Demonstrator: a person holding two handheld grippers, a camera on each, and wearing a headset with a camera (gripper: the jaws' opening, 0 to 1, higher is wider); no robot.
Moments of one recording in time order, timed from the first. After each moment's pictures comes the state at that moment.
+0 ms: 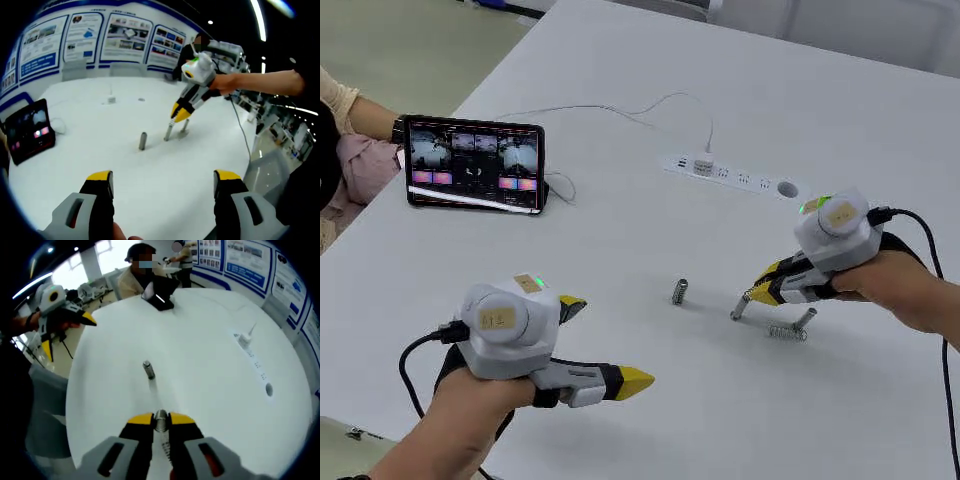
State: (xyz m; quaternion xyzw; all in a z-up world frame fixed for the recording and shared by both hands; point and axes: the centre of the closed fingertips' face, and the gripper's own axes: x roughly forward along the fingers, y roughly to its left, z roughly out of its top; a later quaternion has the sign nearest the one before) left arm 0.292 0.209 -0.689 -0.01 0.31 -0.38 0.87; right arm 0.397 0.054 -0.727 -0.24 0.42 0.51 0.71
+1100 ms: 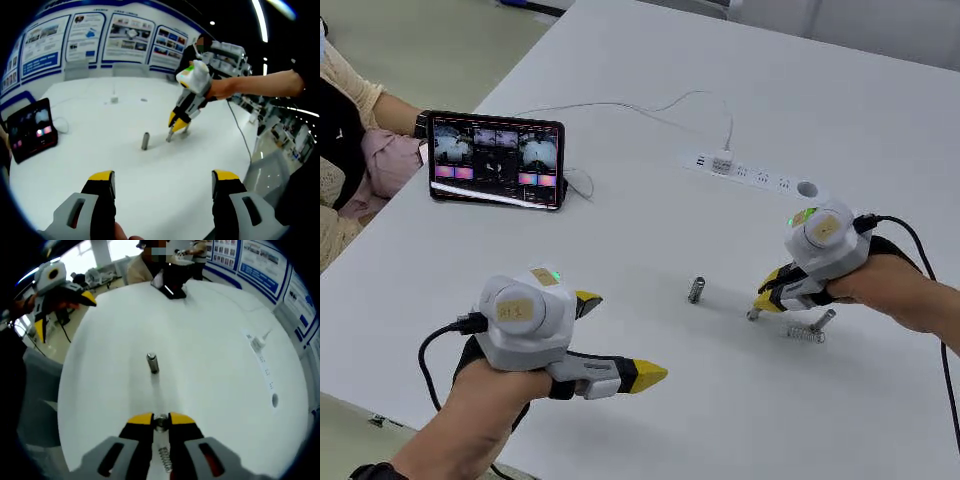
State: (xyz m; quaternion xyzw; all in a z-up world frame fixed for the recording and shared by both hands) left arm 0.293 0.215 -0.687 -0.02 0.31 -0.37 0.88; right arm 0.396 0.064 -0.758 -0.30 0.42 0.53 0.67
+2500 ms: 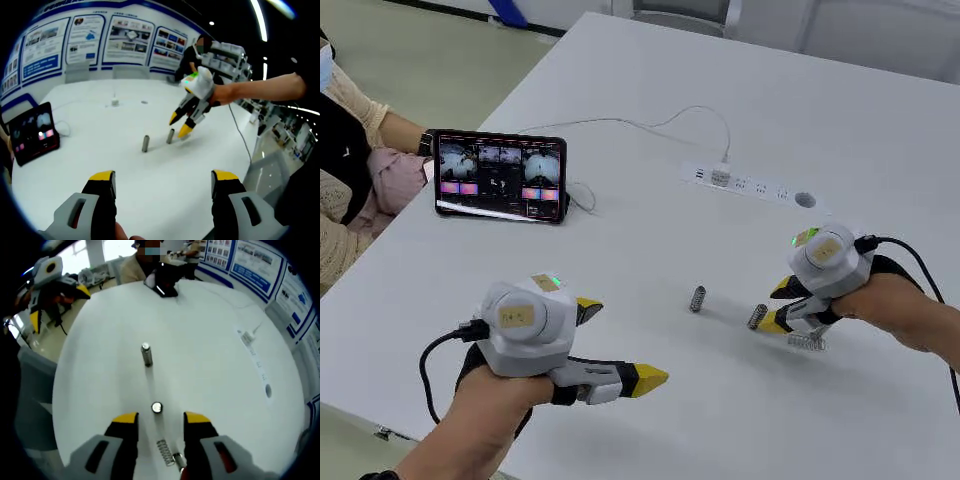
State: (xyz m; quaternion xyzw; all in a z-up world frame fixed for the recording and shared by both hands) left arm 0.291 0.215 -0.678 -0.01 0.30 -0.37 0.88; right arm 0.400 0.041 -0.757 -0.30 0.41 0.49 0.71
